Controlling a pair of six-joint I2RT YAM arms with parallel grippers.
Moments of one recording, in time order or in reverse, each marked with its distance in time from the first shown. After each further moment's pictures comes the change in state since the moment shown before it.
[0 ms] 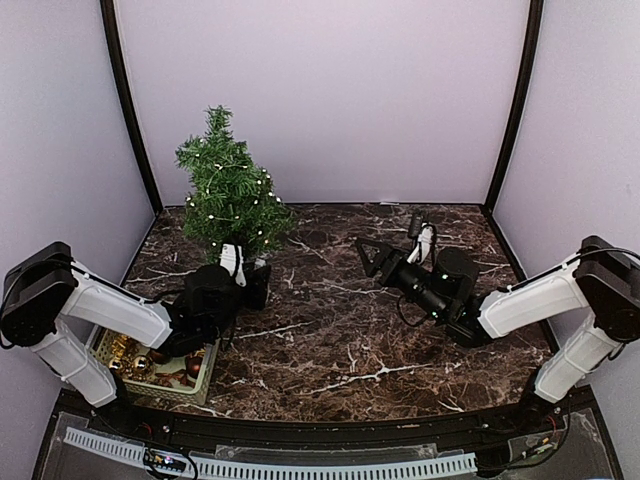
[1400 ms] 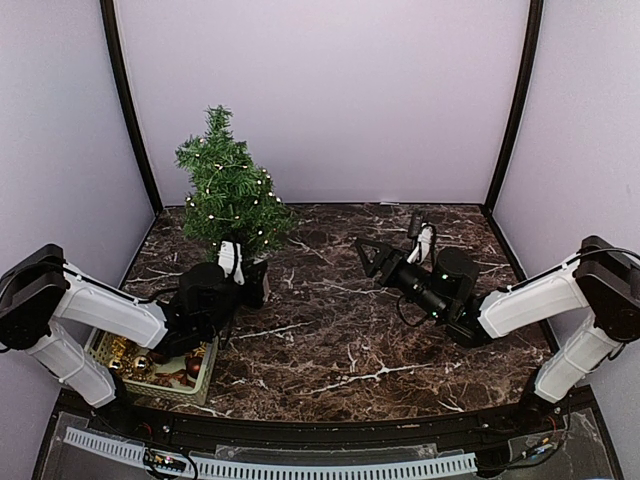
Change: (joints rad) left arm 0.000 -0.040 -0.008 0.003 0.023 0.055; right arm 0.000 0.000 0.000 0.000 -0.011 0.011
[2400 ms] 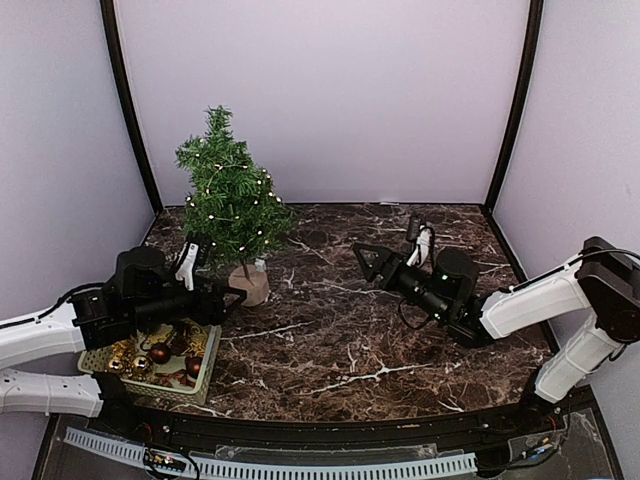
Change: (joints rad) left arm 0.085 -0.649 0.003 -0.880 0.504 -0.173; right arm -0.004 -0.012 -0.011 -0.033 -0.034 0.003
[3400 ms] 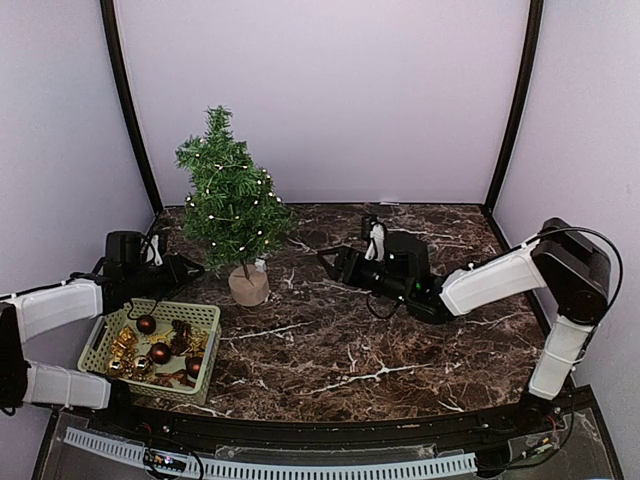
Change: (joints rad) left arm 0.692 0.269 0.002 0.069 0.464 -0.269; right arm 0.000 0.229 0.290 -0.270 -0.125 0.099
